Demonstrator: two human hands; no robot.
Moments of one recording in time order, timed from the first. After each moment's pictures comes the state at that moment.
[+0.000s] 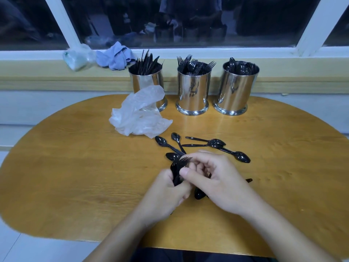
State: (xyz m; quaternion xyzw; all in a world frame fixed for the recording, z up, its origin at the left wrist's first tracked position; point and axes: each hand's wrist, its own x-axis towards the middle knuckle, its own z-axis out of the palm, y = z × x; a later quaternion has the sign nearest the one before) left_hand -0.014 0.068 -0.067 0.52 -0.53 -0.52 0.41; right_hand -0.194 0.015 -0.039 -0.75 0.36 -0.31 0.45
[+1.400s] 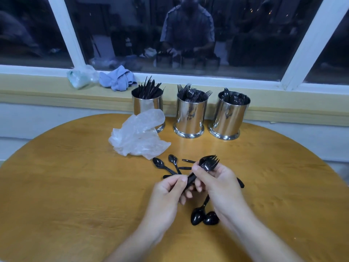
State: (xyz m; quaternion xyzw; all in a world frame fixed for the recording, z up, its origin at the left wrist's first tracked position) left_hand -0.023 0.047 -0.067 0.52 -0.43 -0.50 0.53; right_hand -0.176 -0.006 -0.033 -0.50 0.45 -0.45 0.59
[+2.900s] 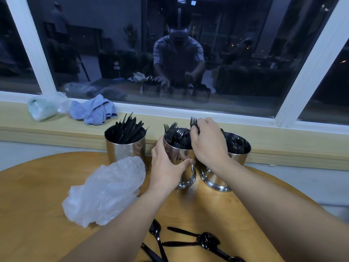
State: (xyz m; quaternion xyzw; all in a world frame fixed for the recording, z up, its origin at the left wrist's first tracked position) left_hand -0.001 -0.257 -0.047 0.63 -0.49 -0.26 0.54; right_hand -0.135 -0.311 0.043 -0.76 0.56 -0.33 -0.01
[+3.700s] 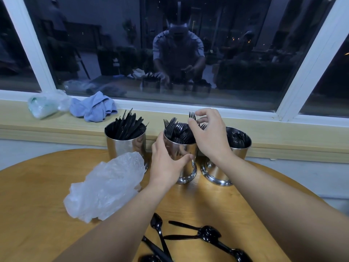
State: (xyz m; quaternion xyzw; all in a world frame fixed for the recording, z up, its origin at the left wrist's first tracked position) left_hand 0.002 -0.254 -0.048 0.64 -0.51 -0.25 0.52; right_hand -0.138 -0.312 0.043 -0.71 0.48 -0.49 0.14
